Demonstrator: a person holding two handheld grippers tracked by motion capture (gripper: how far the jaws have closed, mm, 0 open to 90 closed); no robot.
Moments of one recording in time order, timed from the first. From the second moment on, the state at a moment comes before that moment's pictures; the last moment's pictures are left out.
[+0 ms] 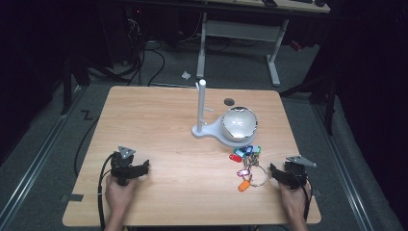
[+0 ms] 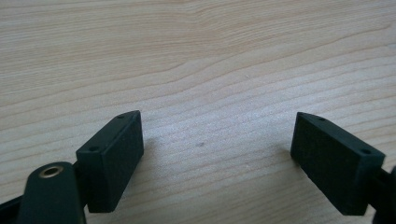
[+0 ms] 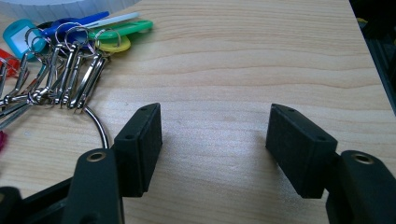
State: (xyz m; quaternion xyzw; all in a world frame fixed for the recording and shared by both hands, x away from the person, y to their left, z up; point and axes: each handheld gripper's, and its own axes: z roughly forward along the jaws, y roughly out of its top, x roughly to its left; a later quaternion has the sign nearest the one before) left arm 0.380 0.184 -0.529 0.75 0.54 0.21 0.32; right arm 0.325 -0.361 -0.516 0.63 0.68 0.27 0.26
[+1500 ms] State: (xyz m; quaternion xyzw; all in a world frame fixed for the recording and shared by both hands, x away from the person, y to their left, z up) left arm 0.380 0.184 -0.529 0.75 0.54 0.21 0.32; right arm 0.341 -0.313 -0.492 0.59 0.72 0.30 0.21
